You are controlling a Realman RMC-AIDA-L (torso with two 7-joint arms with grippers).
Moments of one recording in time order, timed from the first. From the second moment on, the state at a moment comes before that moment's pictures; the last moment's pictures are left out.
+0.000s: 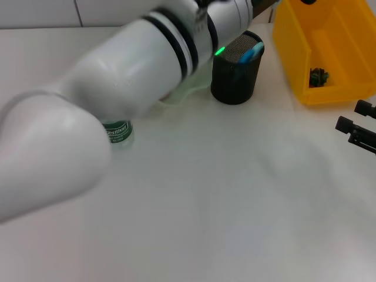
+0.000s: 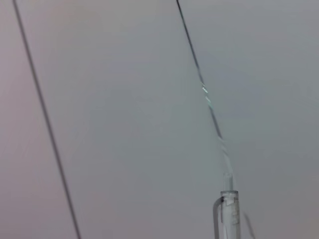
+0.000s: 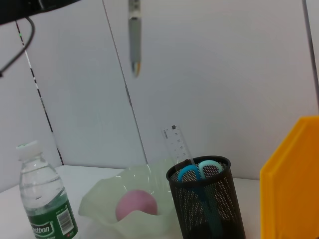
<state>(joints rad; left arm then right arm) -0.49 -2.08 2.15 1.44 2.22 -0.05 -2.39 0.26 2.08 -0.51 -0.66 -1.81 -1.54 1.21</state>
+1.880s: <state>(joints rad) -0.36 -2.05 2.47 1.09 2.61 -0.74 -2.88 0.37 2.07 -0.54 -0.56 -1.39 -1.84 1.26</state>
